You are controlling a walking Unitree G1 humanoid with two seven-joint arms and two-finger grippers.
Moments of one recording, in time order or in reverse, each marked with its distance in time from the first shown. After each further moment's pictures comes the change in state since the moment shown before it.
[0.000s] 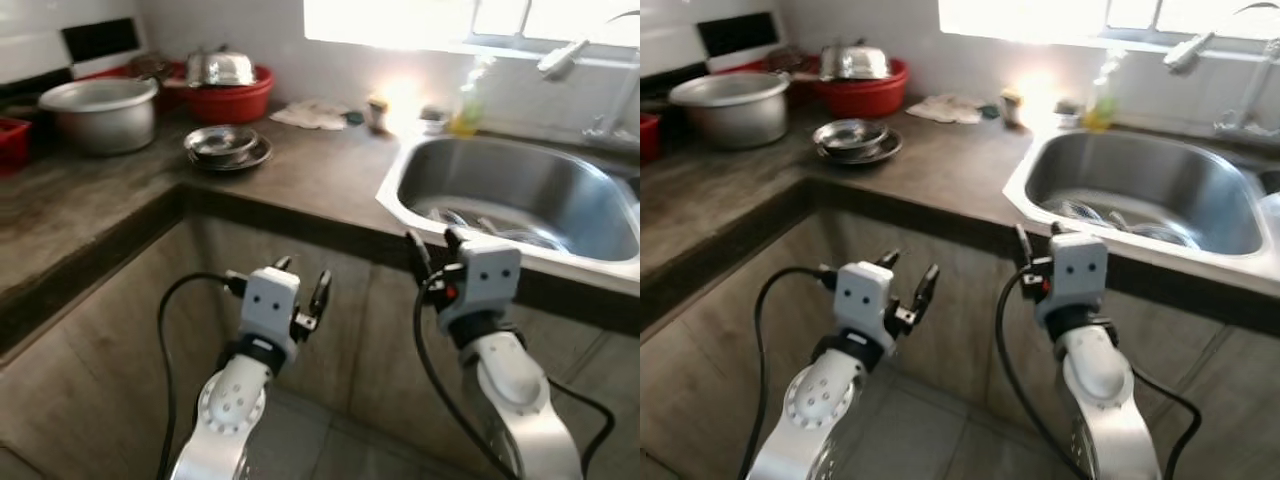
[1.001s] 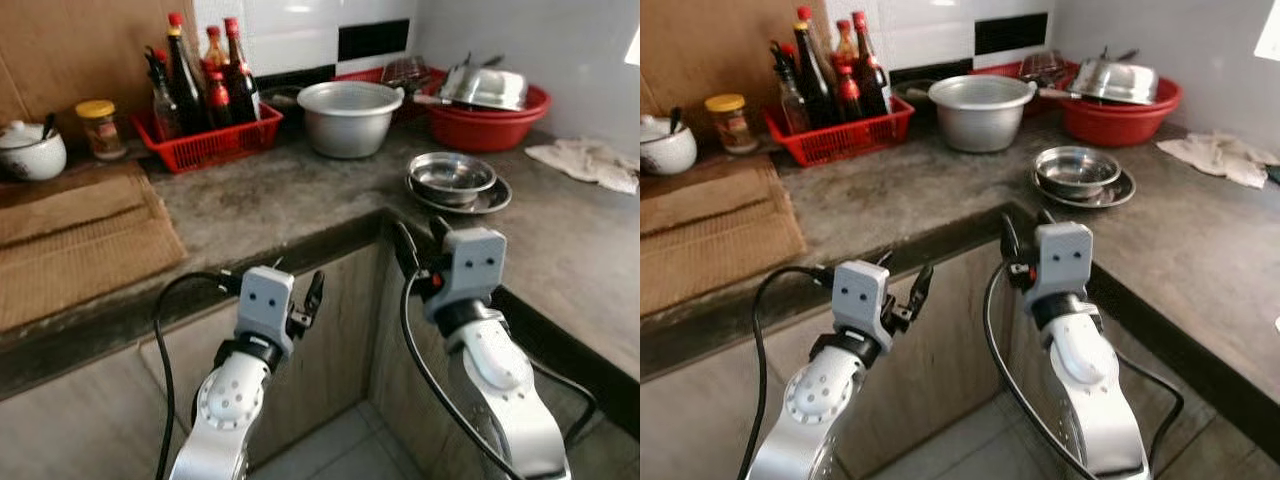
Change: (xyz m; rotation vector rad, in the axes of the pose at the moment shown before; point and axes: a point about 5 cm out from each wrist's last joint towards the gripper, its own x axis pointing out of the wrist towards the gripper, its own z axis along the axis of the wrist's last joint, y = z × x) left arm 0.003 -0.004 -0.003 -0.004 0.012 -0.015; right arm 0.009 0.003 0.000 0.015 -0.005 0.004
